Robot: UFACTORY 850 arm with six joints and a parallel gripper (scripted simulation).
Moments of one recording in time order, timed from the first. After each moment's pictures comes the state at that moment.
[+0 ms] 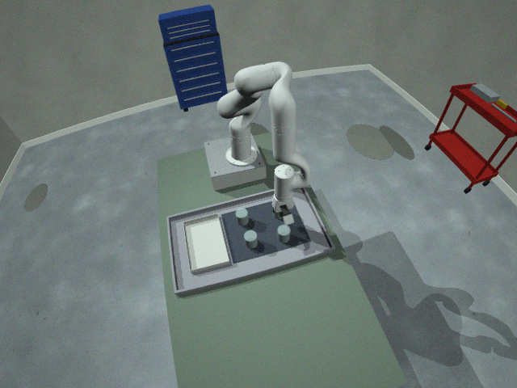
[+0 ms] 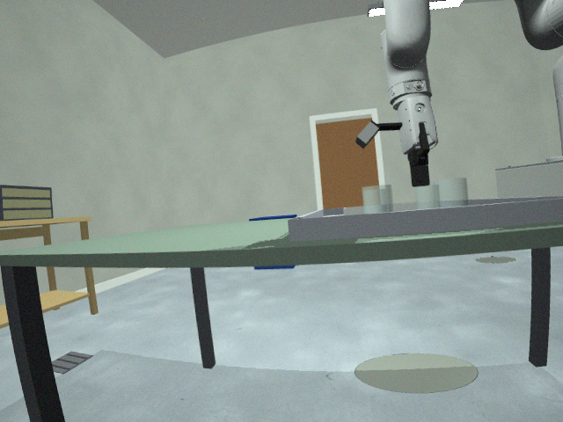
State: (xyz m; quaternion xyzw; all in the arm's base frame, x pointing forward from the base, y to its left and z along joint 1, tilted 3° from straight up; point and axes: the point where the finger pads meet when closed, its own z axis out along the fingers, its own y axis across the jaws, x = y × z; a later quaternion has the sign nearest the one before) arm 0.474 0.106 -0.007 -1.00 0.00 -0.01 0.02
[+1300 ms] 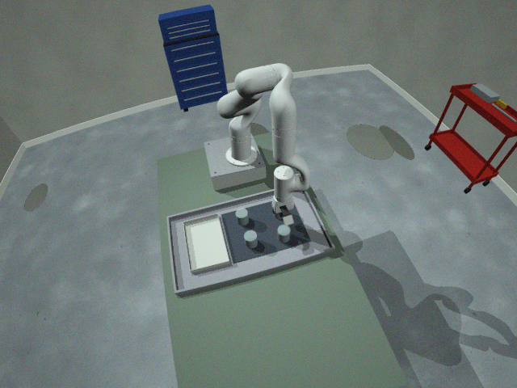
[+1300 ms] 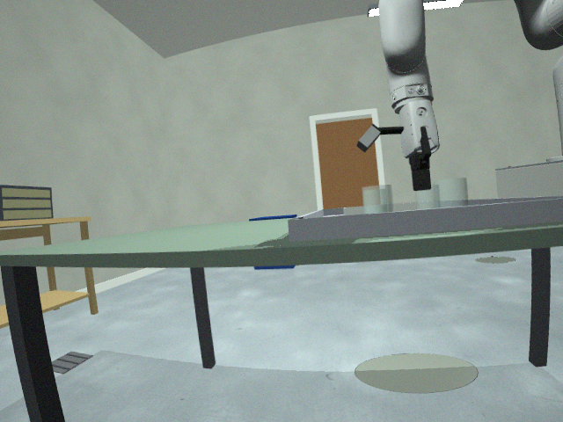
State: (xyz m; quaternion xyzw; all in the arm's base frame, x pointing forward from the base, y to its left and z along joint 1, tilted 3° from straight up) arm 0.472 0.107 -0.015 -1.00 0.00 -0.01 0.03
